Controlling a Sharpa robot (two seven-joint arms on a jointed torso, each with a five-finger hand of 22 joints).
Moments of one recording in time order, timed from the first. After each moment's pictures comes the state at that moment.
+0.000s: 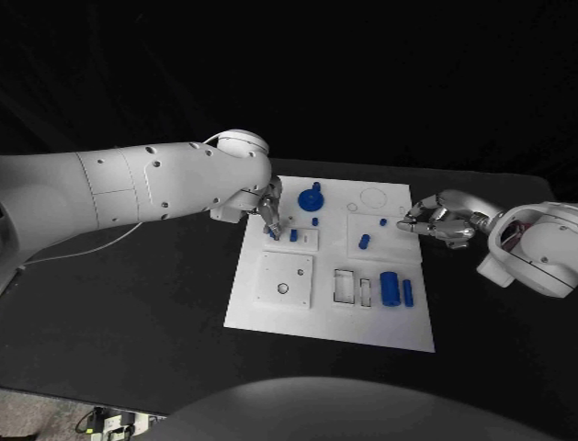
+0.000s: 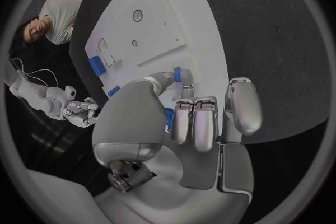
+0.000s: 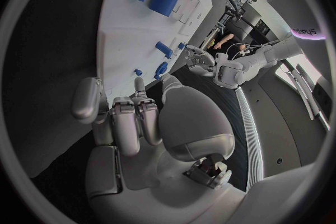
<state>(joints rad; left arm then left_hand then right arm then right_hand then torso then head) 1.40 -0.55 -0.23 1.29 -1.10 0.41 -0.66 1.21 -0.12 0.50 0.17 0.34 0.97 0.03 0.50 1.06 1.47 -0.05 1.57 1.31 1.47 -0.09 1.57 1.31 0.05 1.43 0.03 1.29 1.31 1.28 -0.94 -0.23 1.51 -1.00 -0.17 -0.04 1.23 0.13 -0.03 0.29 0.32 0.68 0.14 0.43 0.46 1.47 0.06 1.57 1.31 1.46 0.01 1.57 1.31 0.08 1.28 0.13 1.20 1.31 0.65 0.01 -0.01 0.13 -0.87</state>
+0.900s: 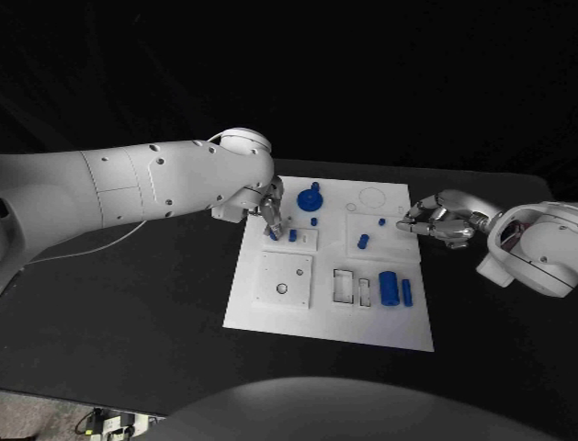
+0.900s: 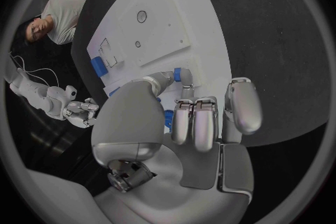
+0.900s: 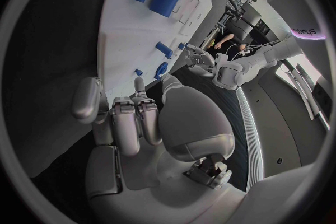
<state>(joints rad) 1.41 -0.53 -0.23 1.27 -1.08 0.43 -0.67 1.19 -0.14 0.53 0.16 0.32 0.98 0.03 0.49 1.05 1.47 -0.05 1.57 1.31 1.47 -0.09 1.57 1.31 0.05 1.43 0.03 1.28 1.31 1.28 -0.95 -0.23 1.51 -1.00 -0.17 -0.04 1.23 0.13 -0.03 0.28 0.32 0.68 0.14 0.43 0.46 1.47 0.06 1.57 1.31 1.46 0.01 1.57 1.31 0.08 1.28 0.13 1.20 1.31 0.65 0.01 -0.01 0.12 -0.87</state>
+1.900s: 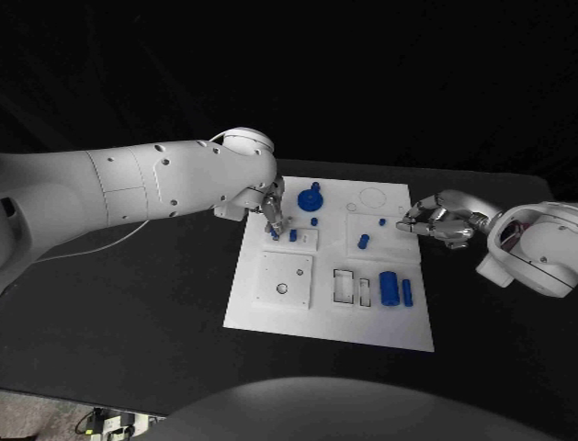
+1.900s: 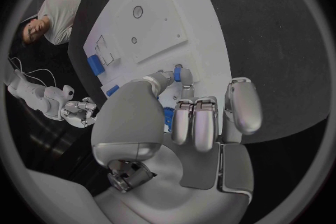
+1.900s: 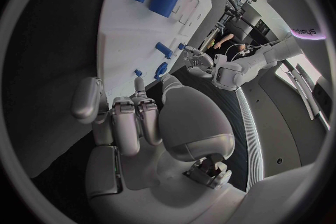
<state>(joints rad) 1.40 -0.51 -0.23 1.25 -1.10 0.42 -0.67 1.19 -0.14 0.53 0.16 0.32 0.99 0.03 0.49 1.05 1.47 -0.05 1.57 1.31 1.47 -0.09 1.57 1.31 0.05 1.43 0.03 1.28 1.31 1.28 -0.95 -0.23 1.51 -1.00 -0.17 -0.04 1.23 0.13 -0.03 0.28 0.32 0.68 0.14 0.43 0.46 1.47 0.06 1.57 1.31 1.46 0.01 1.57 1.31 0.08 1.28 0.13 1.20 1.31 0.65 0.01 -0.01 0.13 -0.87</state>
